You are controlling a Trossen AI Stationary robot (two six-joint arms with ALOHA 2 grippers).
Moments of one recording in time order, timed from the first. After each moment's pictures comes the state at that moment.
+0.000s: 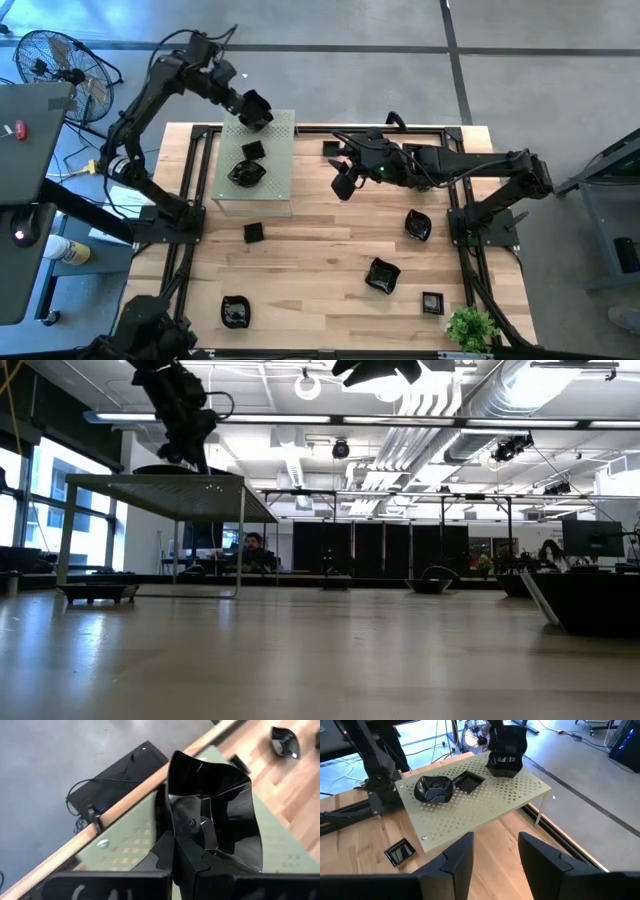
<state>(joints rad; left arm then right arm) 1.17 1.50 1.59 -1.11 0.32 0.21 -0.02 1.49 1.49 -0.50 0.46 0.31</state>
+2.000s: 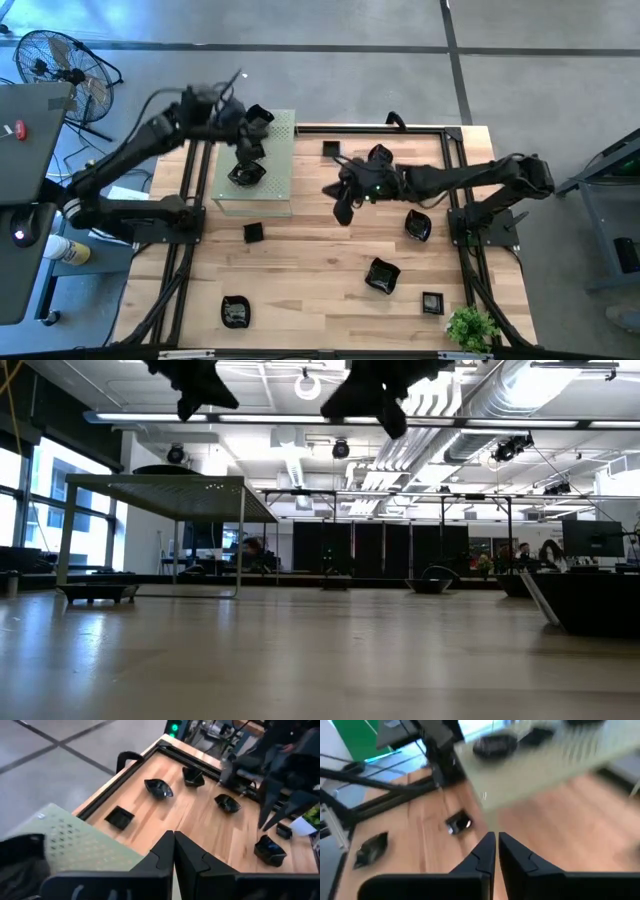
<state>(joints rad) 0.66 1.01 1.14 -0.61 0.31 -0.11 -0.01 1.48 1.11 -0.08 0.14 0.40</state>
